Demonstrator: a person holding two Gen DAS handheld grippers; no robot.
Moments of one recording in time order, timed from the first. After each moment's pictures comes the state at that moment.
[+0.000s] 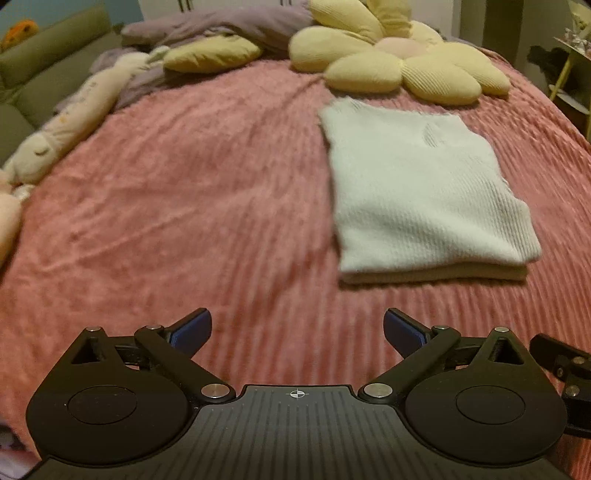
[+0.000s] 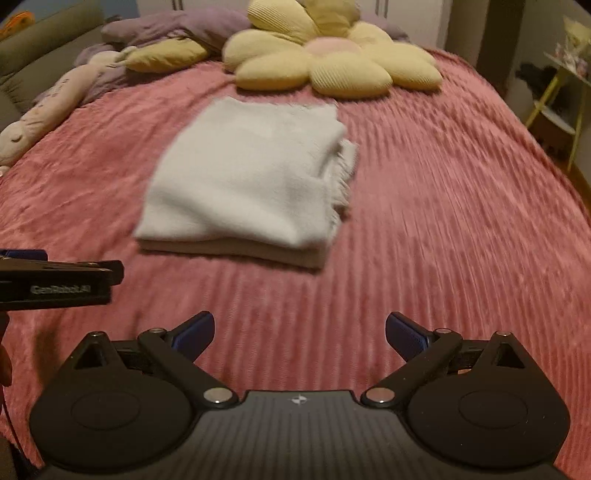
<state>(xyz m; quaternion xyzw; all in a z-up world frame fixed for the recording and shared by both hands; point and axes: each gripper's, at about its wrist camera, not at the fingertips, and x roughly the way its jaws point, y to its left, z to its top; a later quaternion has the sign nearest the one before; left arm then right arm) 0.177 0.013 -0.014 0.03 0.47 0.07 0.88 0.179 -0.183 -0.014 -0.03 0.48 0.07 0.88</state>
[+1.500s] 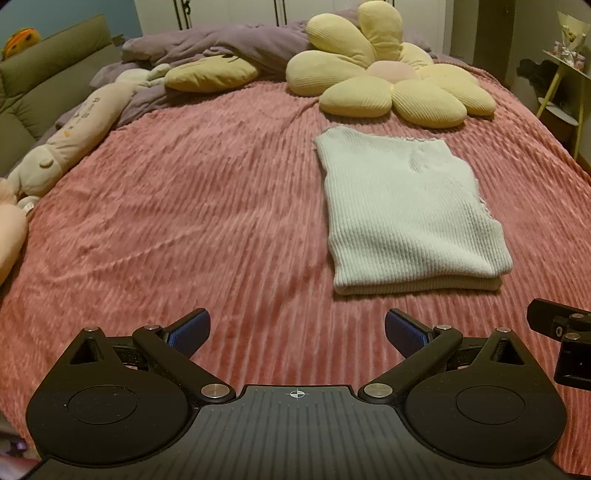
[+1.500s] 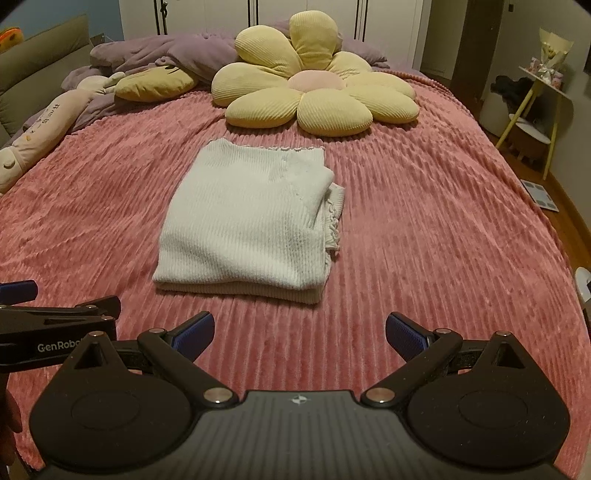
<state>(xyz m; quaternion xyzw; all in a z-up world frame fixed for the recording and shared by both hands) 0.158 0.010 0.013 0.02 0.45 0.06 0.89 0.175 -0.166 0.039 -0.02 0.46 0.03 0.89</state>
